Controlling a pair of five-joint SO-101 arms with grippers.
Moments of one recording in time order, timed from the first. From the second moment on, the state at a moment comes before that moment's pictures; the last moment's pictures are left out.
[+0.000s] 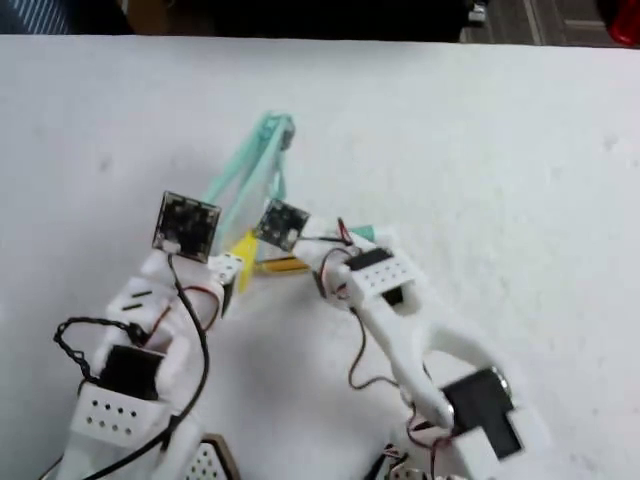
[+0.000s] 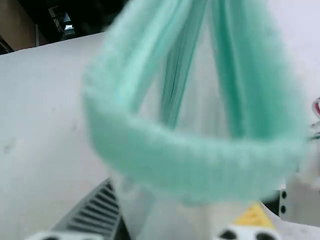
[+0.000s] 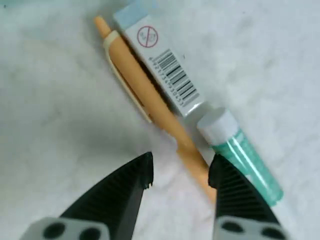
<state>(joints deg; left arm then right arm) 9.0 -73.2 72.2 42.7 -1.1 -27.7 -4.3 45.9 33.4 43.1</state>
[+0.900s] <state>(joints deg) 8.9 -72.2 72.6 42.8 -1.2 -27.4 2.0 38.7 40.3 52.7</state>
